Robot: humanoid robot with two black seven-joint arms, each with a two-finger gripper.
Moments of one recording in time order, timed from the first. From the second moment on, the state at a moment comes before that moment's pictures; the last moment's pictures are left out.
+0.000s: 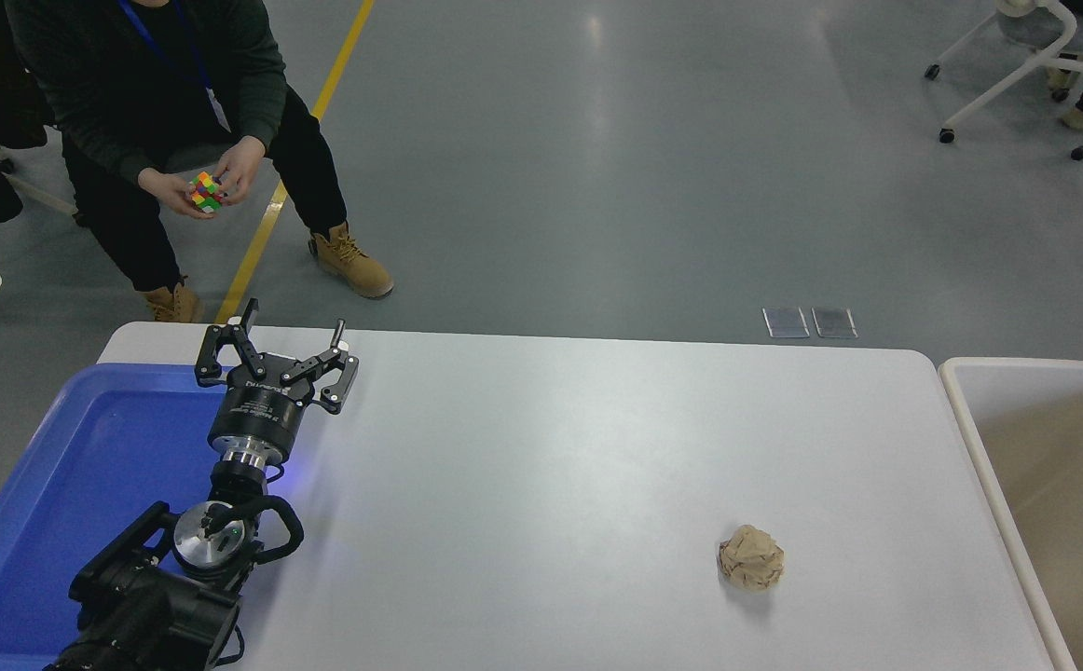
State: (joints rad) left arm -0.46 0.07 -1.19 -0.58 -0.22 -0.67 -0.15; right arm 0.58 -0.49 0.00 -0.20 -0.21 0.02 0.09
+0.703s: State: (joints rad) left arm -0.46 0.07 -1.19 -0.58 -0.22 -0.67 -0.15; right arm 0.53 -0.41 0.10 -0.21 -0.17 -0.01 0.09
